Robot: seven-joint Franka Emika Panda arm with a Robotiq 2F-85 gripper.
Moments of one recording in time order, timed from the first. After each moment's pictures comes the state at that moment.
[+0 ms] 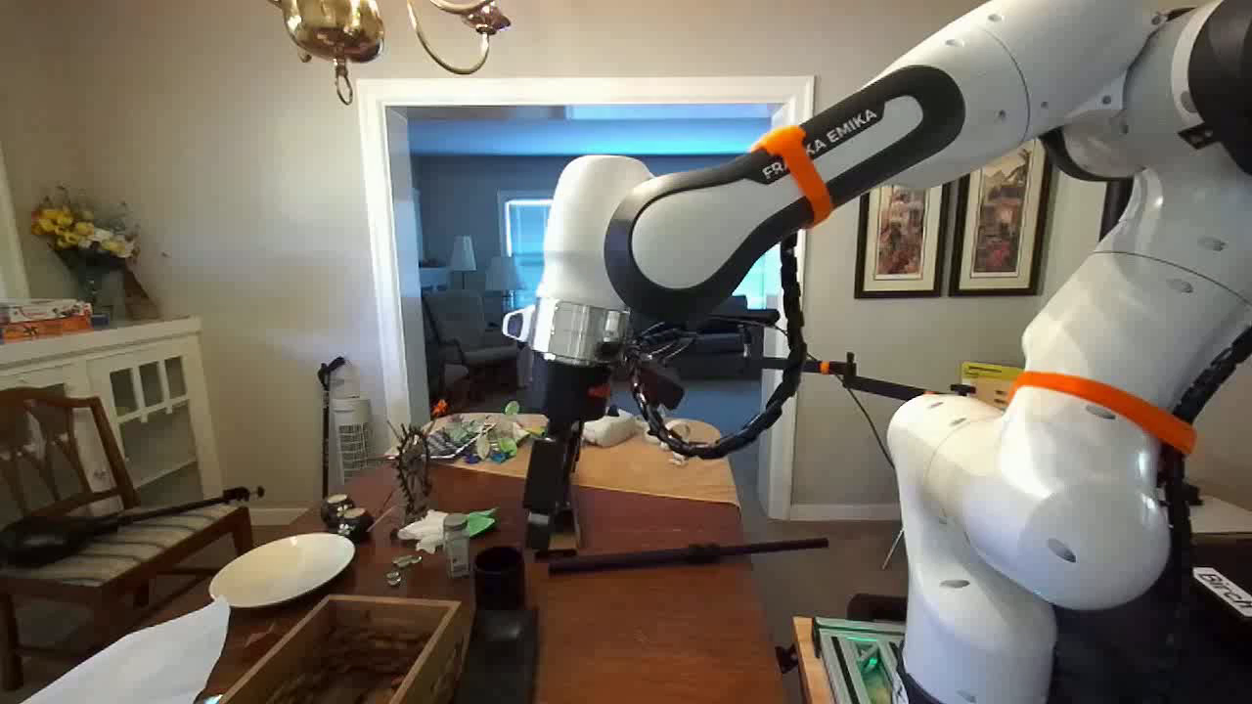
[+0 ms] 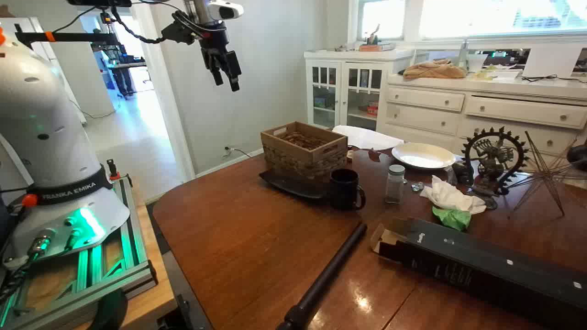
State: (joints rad) arm 0.07 -0.61 -0.06 -2.70 0.07 2.27 -0.16
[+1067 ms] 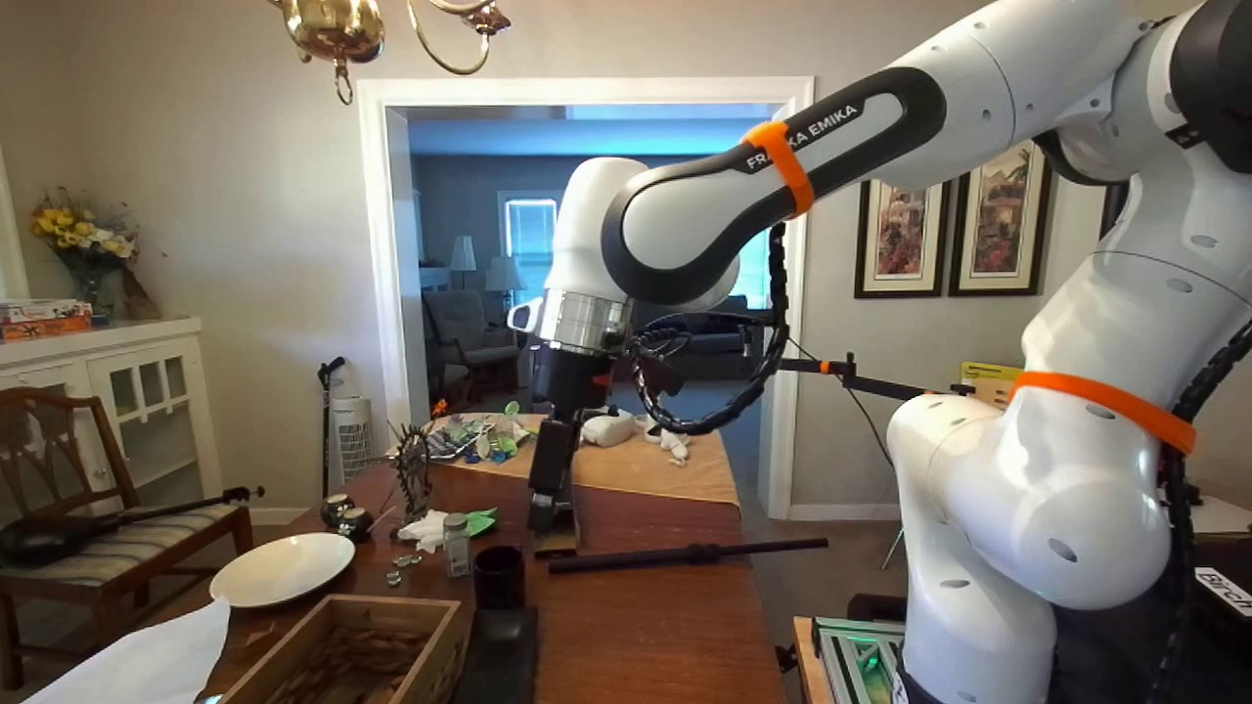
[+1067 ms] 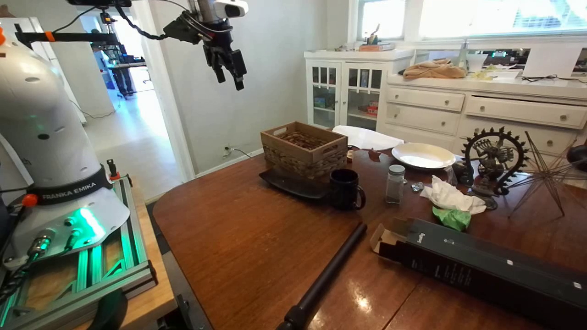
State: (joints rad) arm 0.08 -0.61 -0.14 -2.68 0.12 2.27 -0.29
